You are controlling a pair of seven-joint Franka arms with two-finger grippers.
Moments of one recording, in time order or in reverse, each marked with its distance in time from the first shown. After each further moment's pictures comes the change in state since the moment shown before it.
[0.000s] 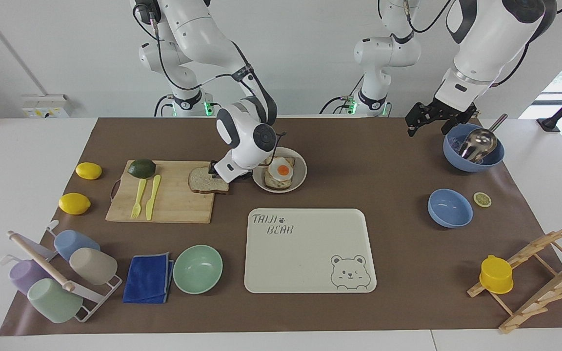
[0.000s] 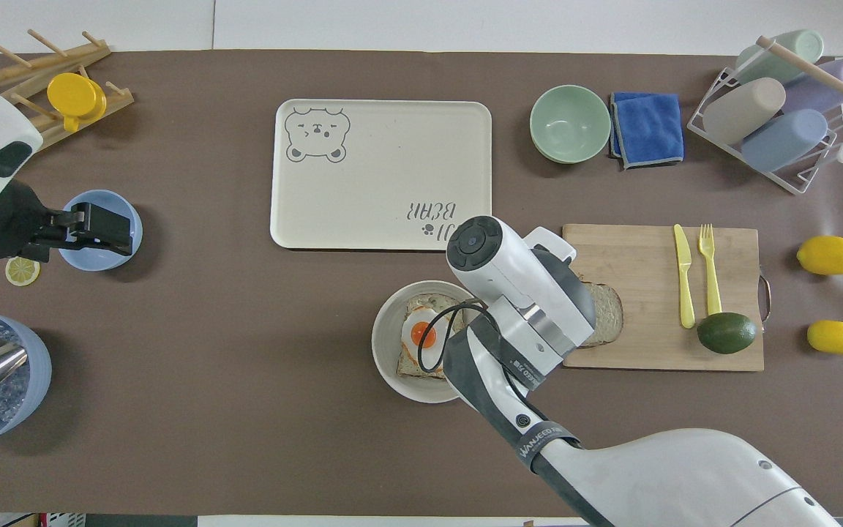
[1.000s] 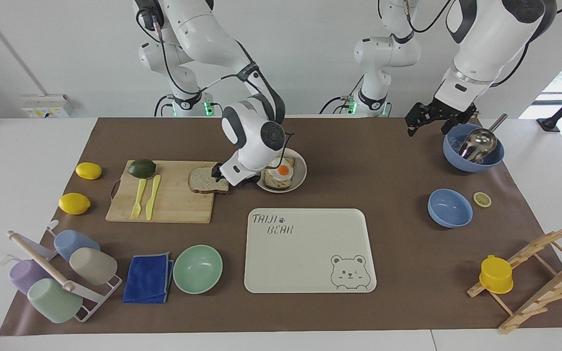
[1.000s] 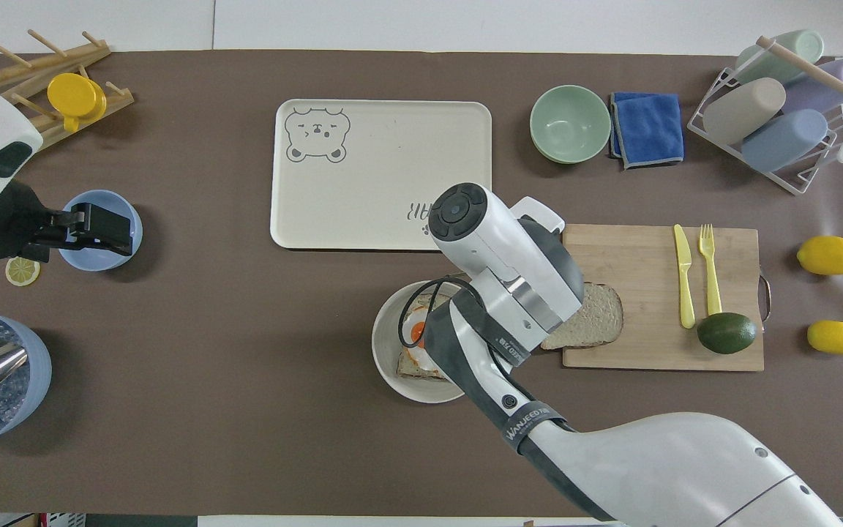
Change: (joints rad) left arm 0.000 0.000 0.000 0.000 0.000 0.000 0.000; right arm 0.000 0.058 0.003 0.151 0.000 -0.029 -0.005
